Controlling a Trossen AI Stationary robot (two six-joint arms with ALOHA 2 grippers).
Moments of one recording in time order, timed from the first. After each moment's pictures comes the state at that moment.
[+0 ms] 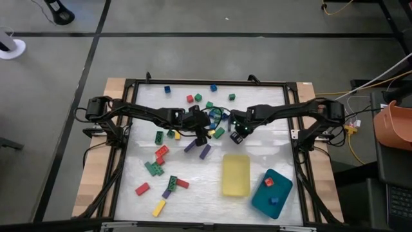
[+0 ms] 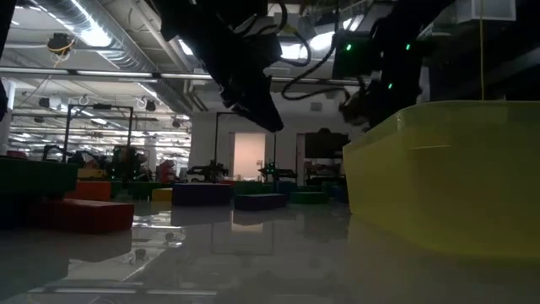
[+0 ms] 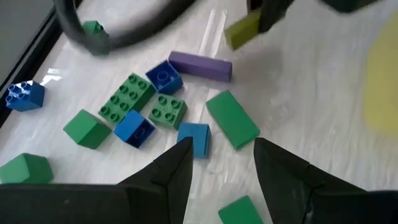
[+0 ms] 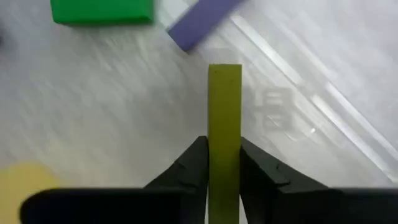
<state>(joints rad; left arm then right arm) 0.05 1.68 1.12 -0.23 -0.26 -0.07 -0.16 1.60 1.01 -0.78 0.01 0.62</state>
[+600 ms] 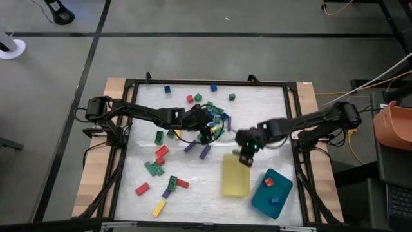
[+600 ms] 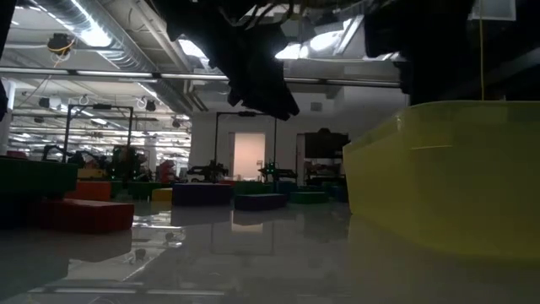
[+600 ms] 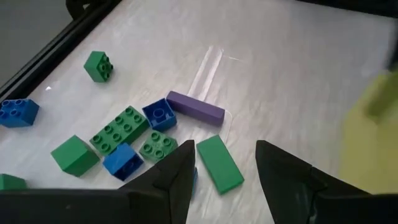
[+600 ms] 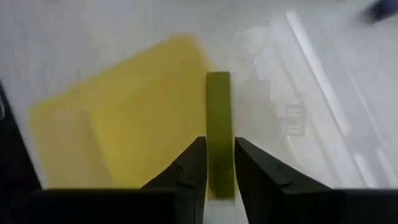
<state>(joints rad) 0.05 1.68 1.12 -0.11 -0.25 -0.19 0.20 1.44 1.07 -0.80 -0.09 0.62</state>
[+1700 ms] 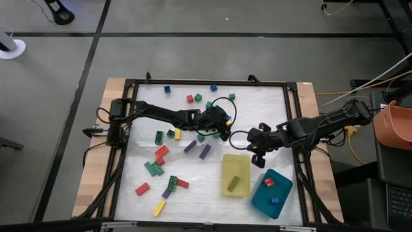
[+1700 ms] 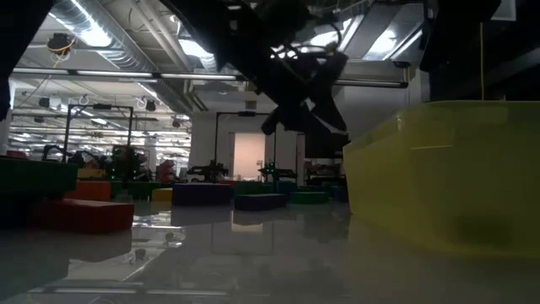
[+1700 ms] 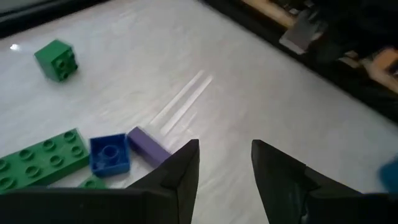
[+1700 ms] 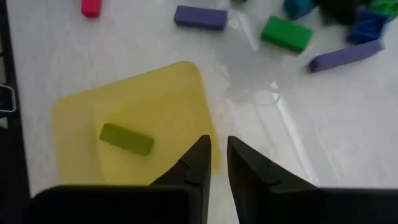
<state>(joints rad) 0.08 1.97 1.31 0.08 -0.25 -0.50 0.32 1.22 1.07 -0.87 0.16 0.61</state>
